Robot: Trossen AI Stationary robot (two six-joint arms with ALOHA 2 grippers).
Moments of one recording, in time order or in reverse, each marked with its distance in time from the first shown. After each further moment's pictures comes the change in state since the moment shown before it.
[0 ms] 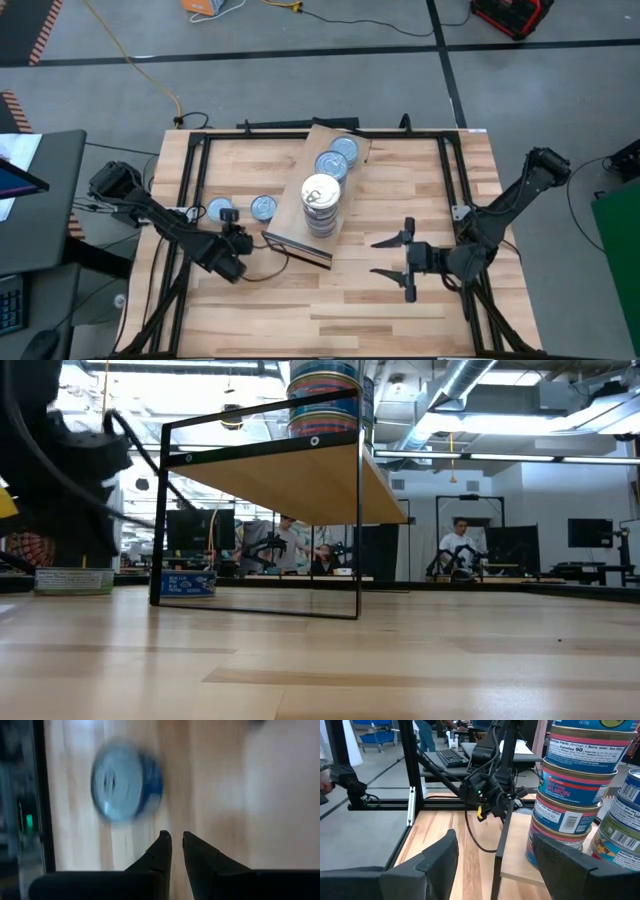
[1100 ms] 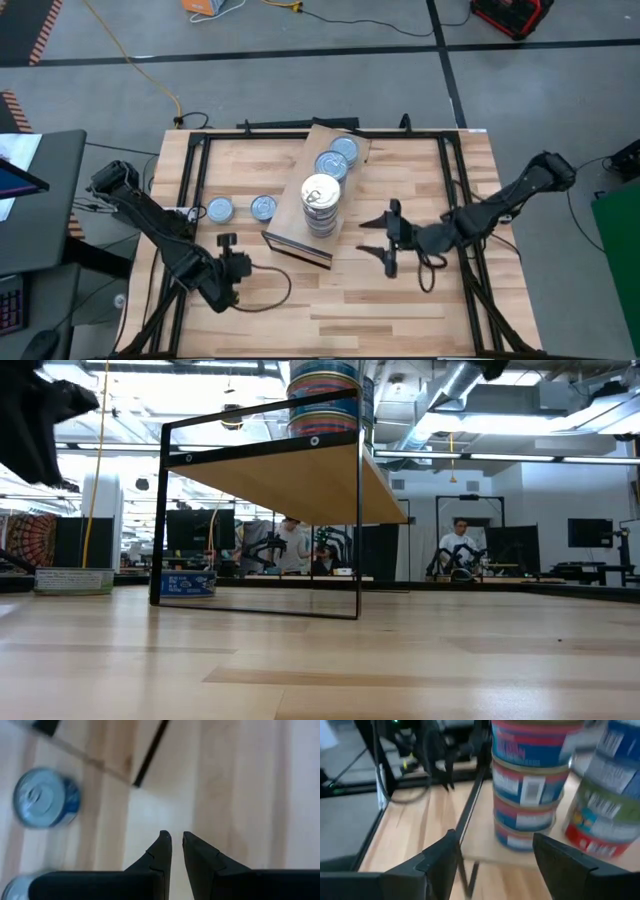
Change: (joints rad) left arm -0.181 0.000 0.333 -0.110 0.237 -0.327; right arm -0.229 0.006 0.014 -0.150 -0.200 0.118
